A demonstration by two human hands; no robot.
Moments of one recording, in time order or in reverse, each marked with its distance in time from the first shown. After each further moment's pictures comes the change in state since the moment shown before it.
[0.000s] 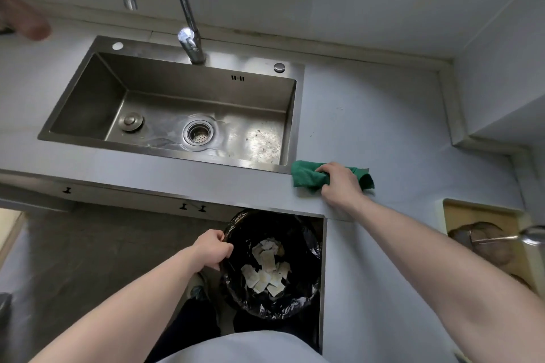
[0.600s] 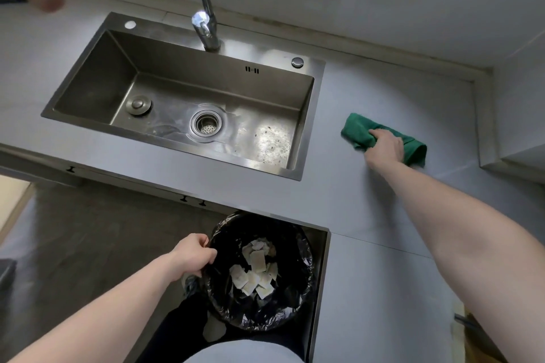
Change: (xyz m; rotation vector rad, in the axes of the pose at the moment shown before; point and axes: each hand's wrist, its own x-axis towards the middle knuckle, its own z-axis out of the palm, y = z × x) left_hand 0.006 -0.022 -0.009 -0.065 0.043 -0.079; right_hand 0.113 0.053 -0.061 -0.045 0.235 0.223
